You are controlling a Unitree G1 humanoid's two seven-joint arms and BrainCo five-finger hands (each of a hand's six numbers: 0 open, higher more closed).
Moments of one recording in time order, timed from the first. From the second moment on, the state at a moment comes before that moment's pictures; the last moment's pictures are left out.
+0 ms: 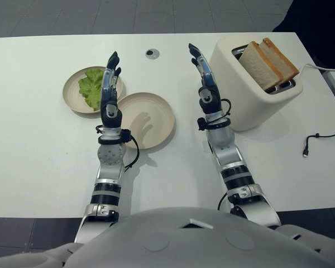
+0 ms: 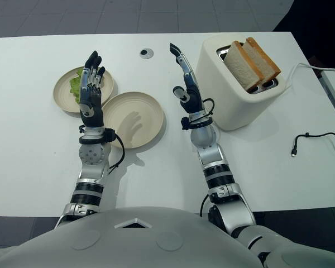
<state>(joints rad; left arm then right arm) -0.01 -0.01 -0.01 0.20 0.13 -0.82 0.09 -0.20 -0.06 0.15 0.28 -0.29 -0.68 -0.12</state>
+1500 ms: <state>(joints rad) 0.00 0.07 0.00 0.15 0.16 -0.79 0.07 -0.07 -0.69 -0.24 0.15 -0.71 -0.09 -0.16</state>
